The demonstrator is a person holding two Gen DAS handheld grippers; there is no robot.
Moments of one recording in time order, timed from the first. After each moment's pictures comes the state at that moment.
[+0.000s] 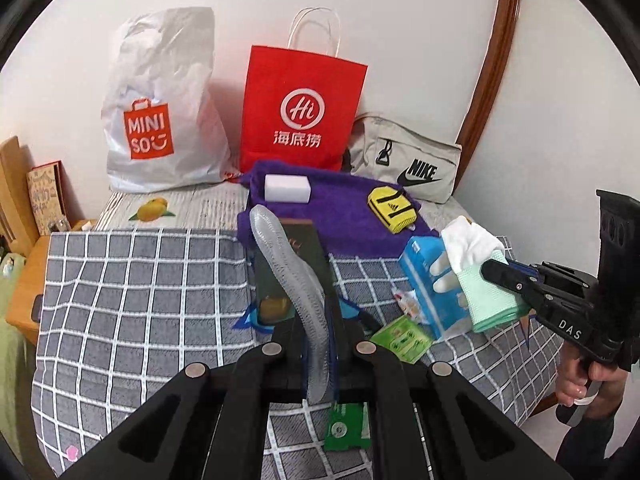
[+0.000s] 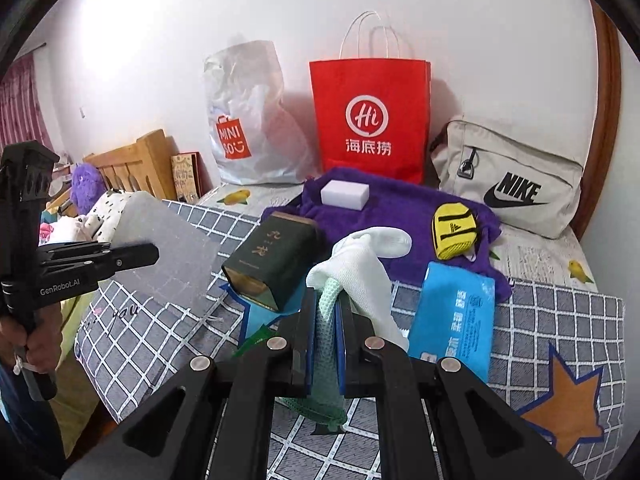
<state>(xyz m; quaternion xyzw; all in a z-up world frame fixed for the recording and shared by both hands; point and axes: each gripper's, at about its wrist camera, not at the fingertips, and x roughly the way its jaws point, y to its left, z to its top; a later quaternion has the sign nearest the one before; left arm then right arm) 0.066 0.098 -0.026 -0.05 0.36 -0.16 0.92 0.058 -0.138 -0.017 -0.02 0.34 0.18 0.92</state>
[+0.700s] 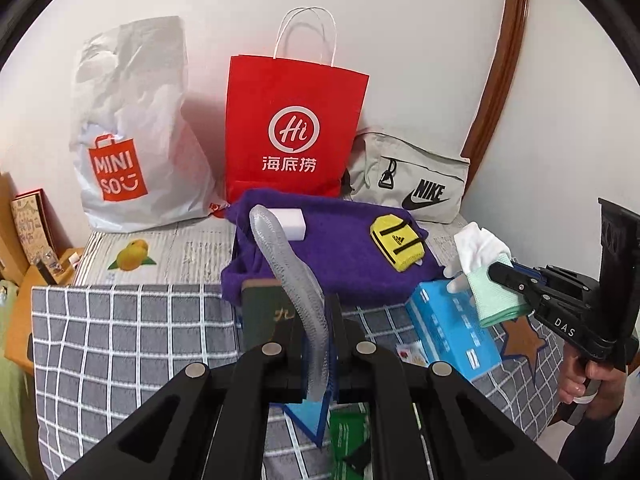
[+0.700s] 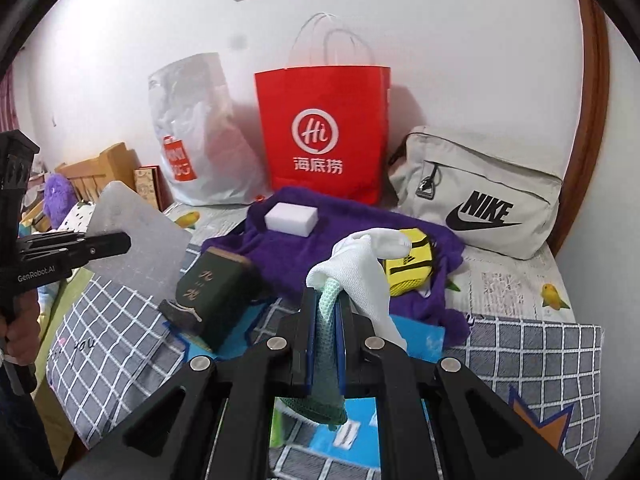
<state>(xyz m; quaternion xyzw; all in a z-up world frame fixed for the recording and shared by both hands) 0.148 0.076 -0.007 -0.04 0.36 -0.16 0.92 0.130 -0.176 -0.007 -0.02 0.34 0.13 0.93</state>
